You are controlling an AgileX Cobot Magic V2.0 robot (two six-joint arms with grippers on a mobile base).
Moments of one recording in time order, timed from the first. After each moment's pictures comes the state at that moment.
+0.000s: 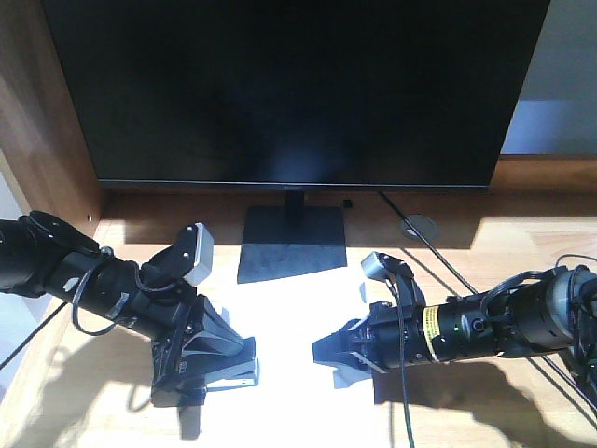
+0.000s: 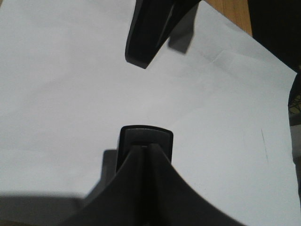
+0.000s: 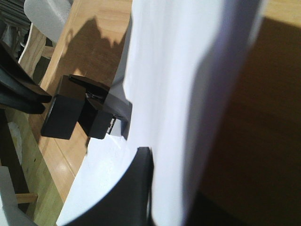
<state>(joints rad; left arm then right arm) -0.20 1.85 -0.96 -1.15 0.99 1.94 0.25 1.94 -0.74 -1.43 -0.85 1.55</state>
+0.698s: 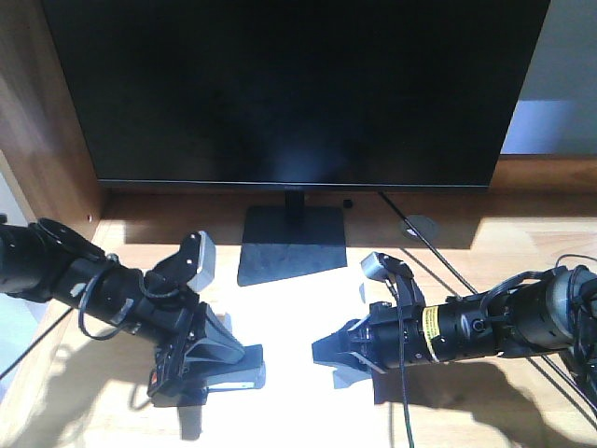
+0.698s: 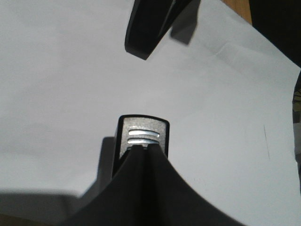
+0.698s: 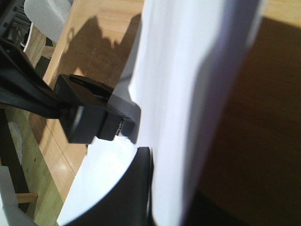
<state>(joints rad) -0.20 1.91 -0.96 -1.16 0.99 1.95 0.25 1.94 -0.74 -1.43 -0.85 1.55</state>
